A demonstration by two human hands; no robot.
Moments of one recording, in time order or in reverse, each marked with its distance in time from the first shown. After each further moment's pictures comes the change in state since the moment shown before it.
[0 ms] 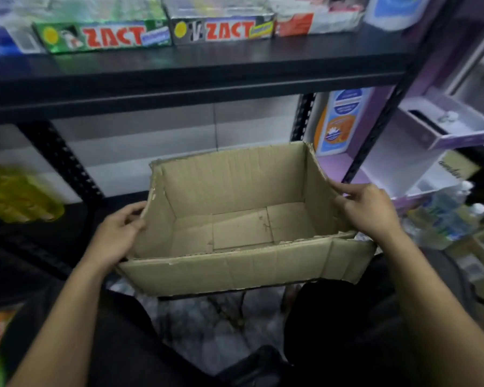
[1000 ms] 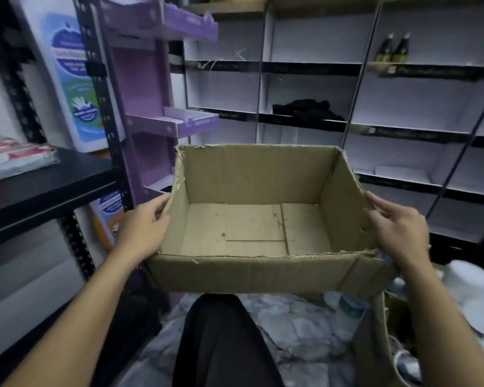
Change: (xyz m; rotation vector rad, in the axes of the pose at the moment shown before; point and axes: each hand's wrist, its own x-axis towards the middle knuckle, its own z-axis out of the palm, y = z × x) left_hand -0.100 0.355 0.290 0.098 -0.489 0.934; right_hand -0.252 0.171 -0.288 -0.037 1.073 0.624
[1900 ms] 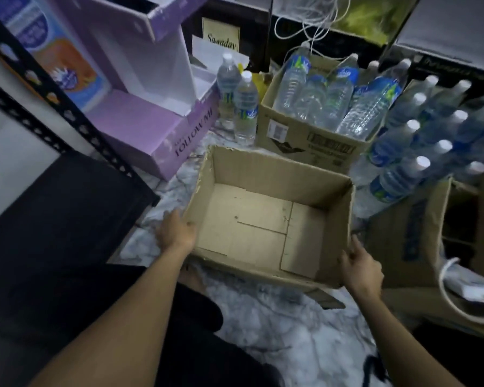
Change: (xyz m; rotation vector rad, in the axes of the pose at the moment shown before) left_hand -0.088 -0.213 0.276 0.278 -0.382 -0.725; right_hand -0.190 0.262 0.196 -0.491 -0.569 0.520
